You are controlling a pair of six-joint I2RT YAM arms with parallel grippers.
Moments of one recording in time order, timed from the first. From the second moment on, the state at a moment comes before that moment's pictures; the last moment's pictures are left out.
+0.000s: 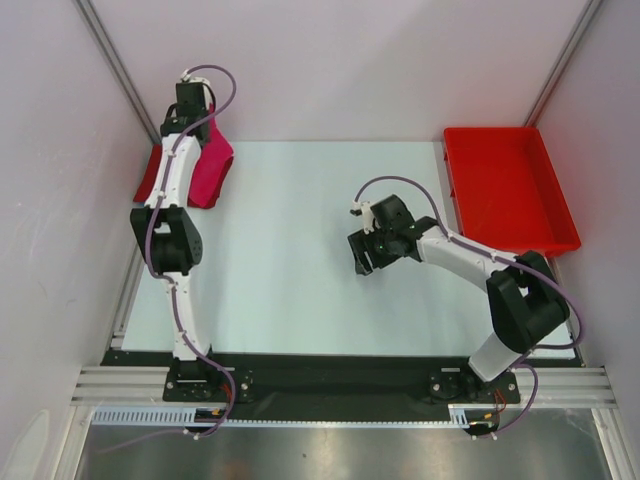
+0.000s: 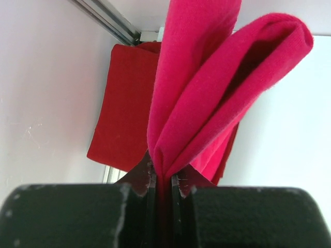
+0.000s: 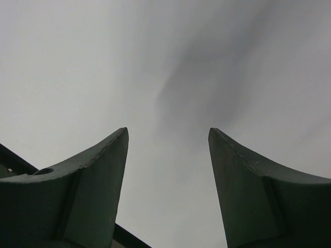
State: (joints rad) left arm 0.01 2.23 2.28 -0.66 -0.38 0.16; right arm 0.59 1.61 1.07 -0.44 -0.19 0.08
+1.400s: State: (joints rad) left arm 0.01 2.24 2.30 -0.39 -0.60 0.19; right arm 0.66 1.70 1.20 -0.55 -0.17 0.07
